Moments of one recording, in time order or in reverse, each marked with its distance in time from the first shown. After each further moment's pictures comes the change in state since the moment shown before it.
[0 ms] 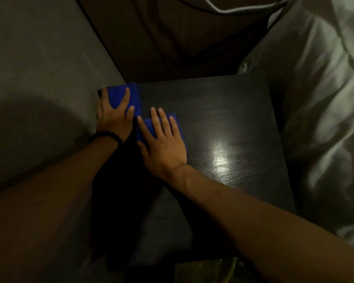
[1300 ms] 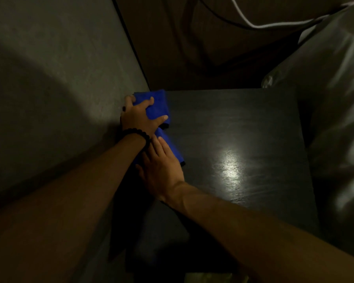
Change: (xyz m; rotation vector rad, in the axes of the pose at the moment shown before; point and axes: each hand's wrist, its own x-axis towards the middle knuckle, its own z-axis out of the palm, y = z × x) left_hand -0.001 0.008 -0.024 -0.230 0.058 -0.100; right_hand 0.001 -0.068 0.014 -0.191 -0.111 -0.216
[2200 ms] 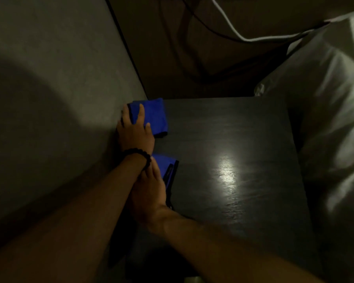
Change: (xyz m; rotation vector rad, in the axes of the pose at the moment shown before) left_hand -0.020 -0.007 0.004 0.151 0.011 -0.086; right_hand -0.013 -0.050 -0.009 0.014 -0.212 0.083
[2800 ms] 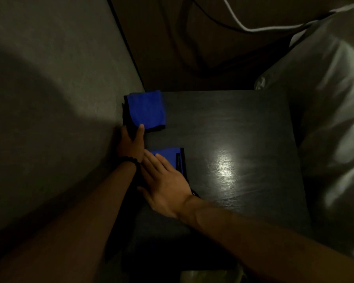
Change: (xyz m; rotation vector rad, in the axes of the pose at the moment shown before) left_hand -0.021 -0.026 0.026 -0.538 -0.108 -0.388; right_hand -0.027 0.064 0.021 0.178 0.278 -0.278
